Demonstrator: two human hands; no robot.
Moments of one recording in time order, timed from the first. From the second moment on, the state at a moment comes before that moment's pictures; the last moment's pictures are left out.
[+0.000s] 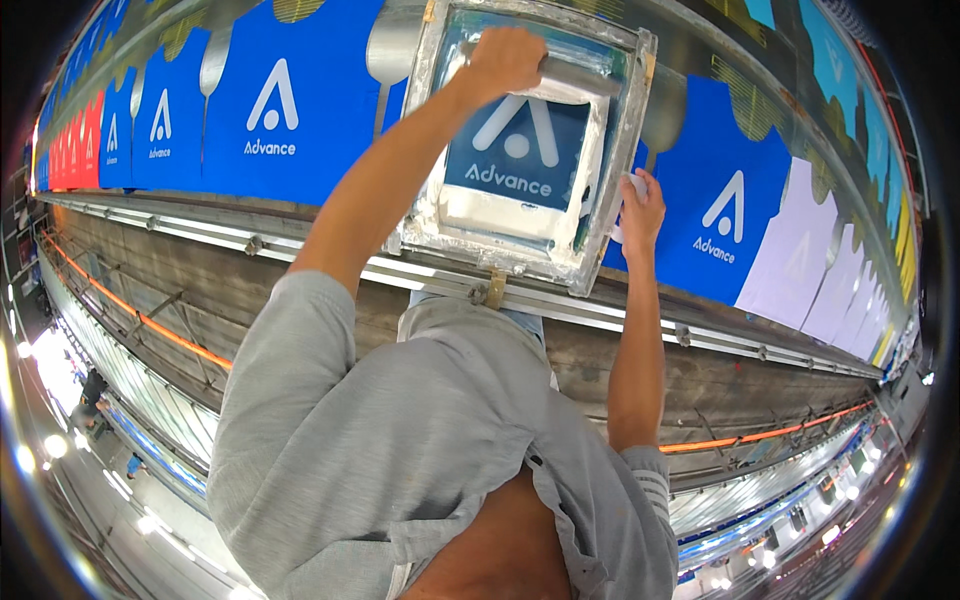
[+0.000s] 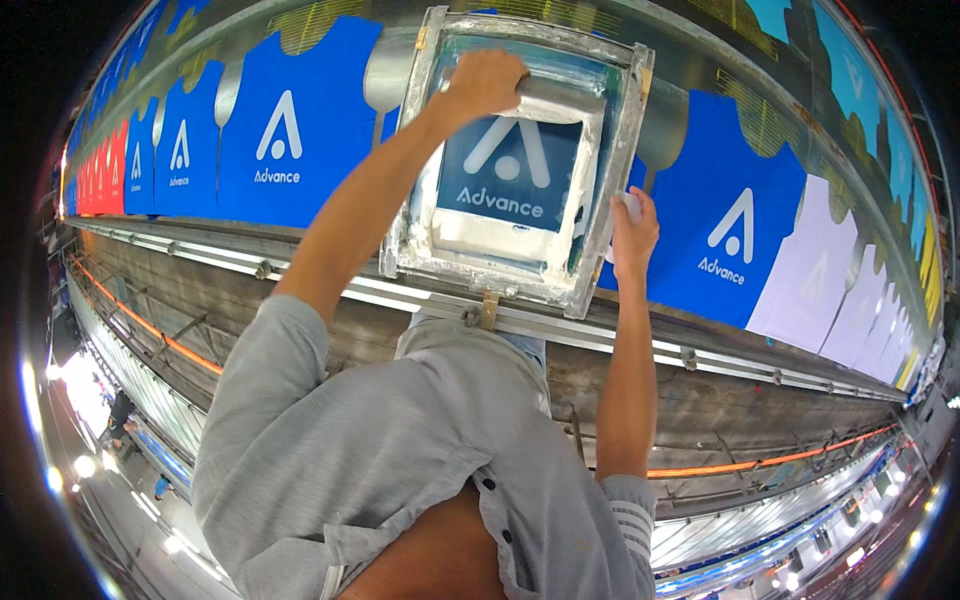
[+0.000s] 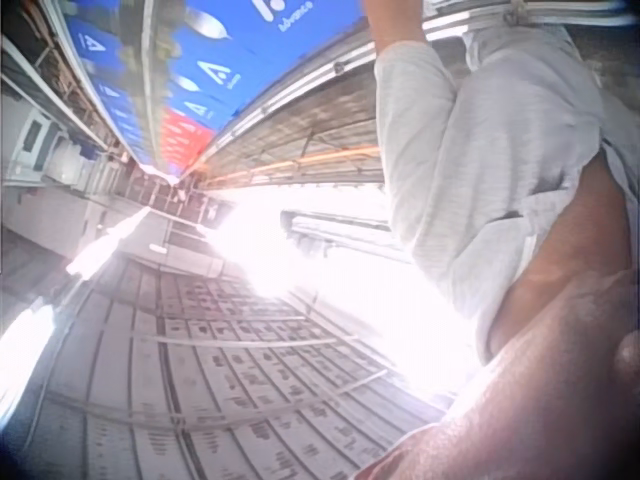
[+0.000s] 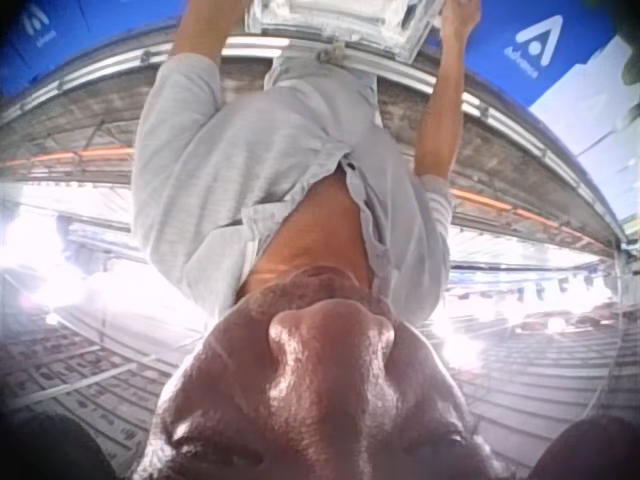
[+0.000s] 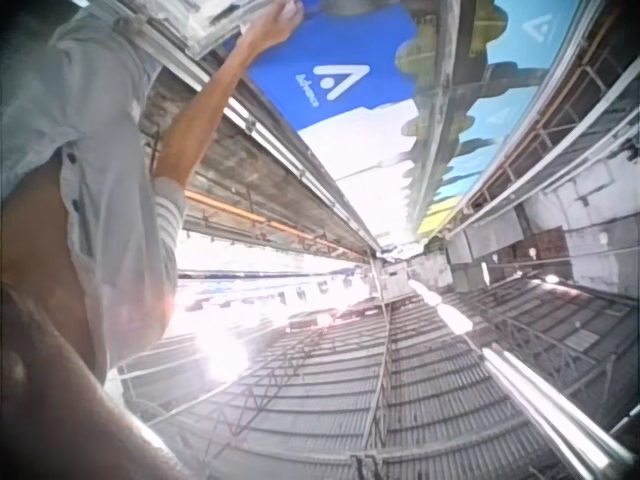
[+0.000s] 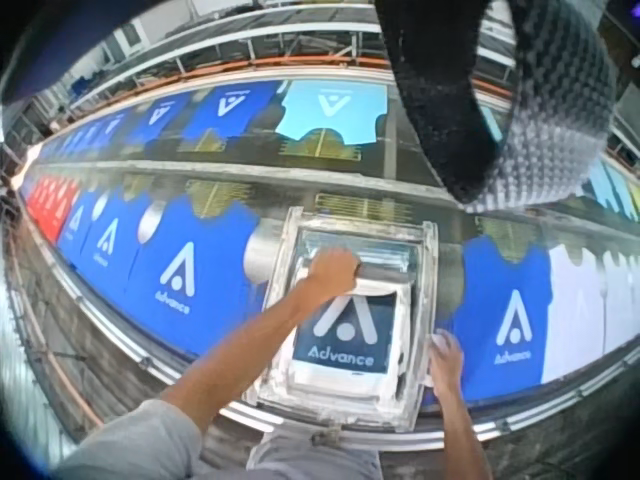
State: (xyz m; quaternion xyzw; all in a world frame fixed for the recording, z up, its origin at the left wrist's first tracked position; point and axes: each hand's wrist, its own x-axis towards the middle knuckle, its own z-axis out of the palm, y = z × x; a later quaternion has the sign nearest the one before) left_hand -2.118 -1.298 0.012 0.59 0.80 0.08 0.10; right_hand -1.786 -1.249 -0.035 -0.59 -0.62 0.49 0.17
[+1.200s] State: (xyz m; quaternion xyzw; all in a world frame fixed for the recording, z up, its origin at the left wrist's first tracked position) left_hand -2.302 -1.769 0.040 0.56 0.81 0.04 0.18; right_hand -2.127 -1.528 -0.063 -0.55 -0.62 0.48 0.29
